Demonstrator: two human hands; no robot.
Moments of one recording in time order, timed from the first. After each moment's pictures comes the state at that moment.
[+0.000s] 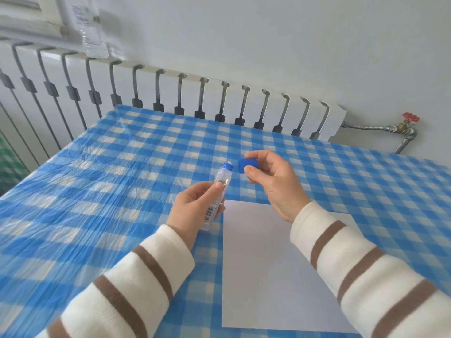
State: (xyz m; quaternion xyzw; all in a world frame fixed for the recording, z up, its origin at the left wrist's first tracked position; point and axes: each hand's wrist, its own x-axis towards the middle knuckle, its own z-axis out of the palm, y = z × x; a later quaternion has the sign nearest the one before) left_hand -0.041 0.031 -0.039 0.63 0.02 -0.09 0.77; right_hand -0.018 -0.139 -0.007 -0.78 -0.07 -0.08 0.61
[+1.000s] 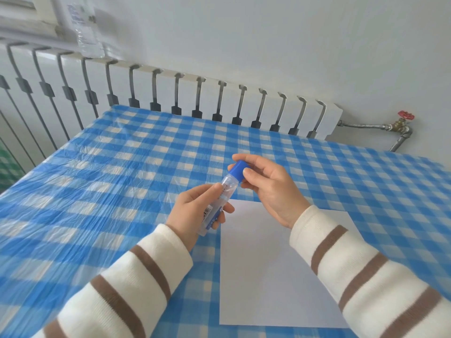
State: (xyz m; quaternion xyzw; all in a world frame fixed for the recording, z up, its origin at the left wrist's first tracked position) left_hand -0.046 0.034 -0.039 0.60 -0.07 -0.14 0.78; right_hand -0.035 -0.133 -0.001 -0.78 -0.09 -0.01 0.62
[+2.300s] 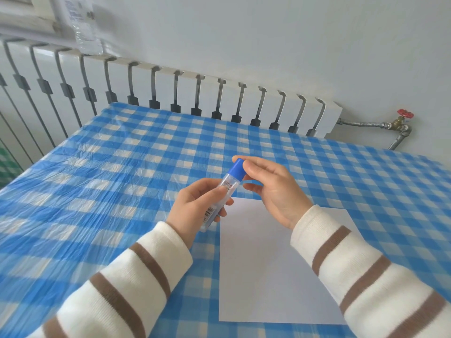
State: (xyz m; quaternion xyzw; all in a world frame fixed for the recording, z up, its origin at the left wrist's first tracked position) left_hand -0.045 0.033 -0.043 0.63 -0.10 -0.10 0.76; right_hand -0.039 -0.132 0.001 -0.74 0.00 0.01 0.67
